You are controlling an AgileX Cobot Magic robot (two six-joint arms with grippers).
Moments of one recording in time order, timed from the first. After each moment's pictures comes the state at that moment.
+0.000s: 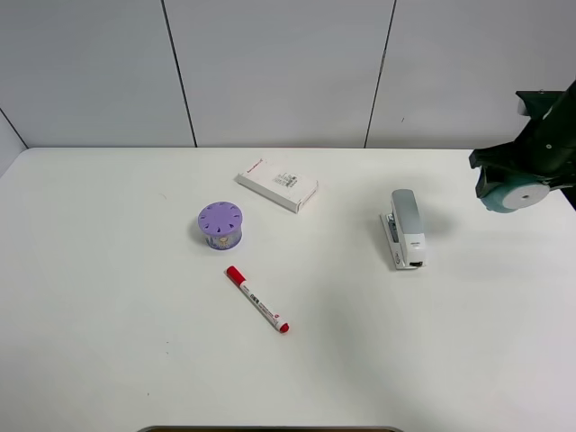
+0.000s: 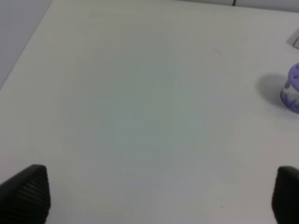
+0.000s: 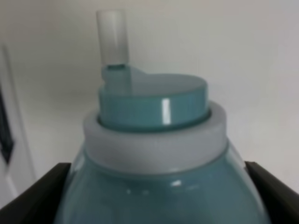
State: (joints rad) left arm -0.01 -0.01 -0.51 0.05 1.06 -0.07; right arm -0.10 1.77 -1.26 0.02 0.86 -0.07
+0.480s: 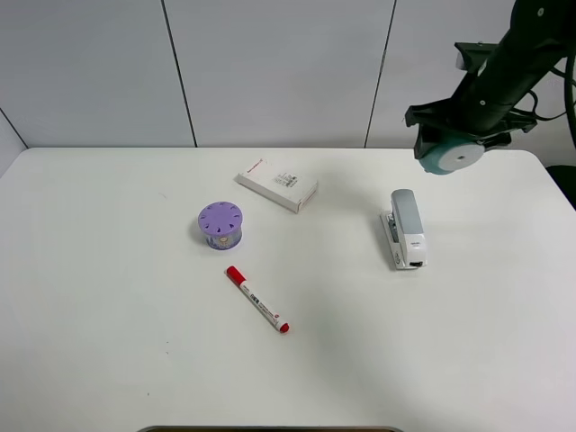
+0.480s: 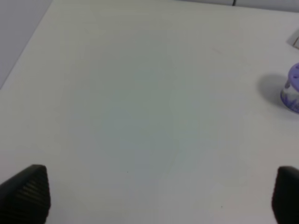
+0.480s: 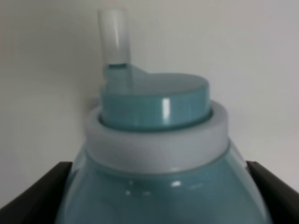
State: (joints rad) left arm -0.01 -0.01 -0.51 0.05 1.06 -0.07; right arm 0.15 1.77 -1.43 0.03 0.93 0.10
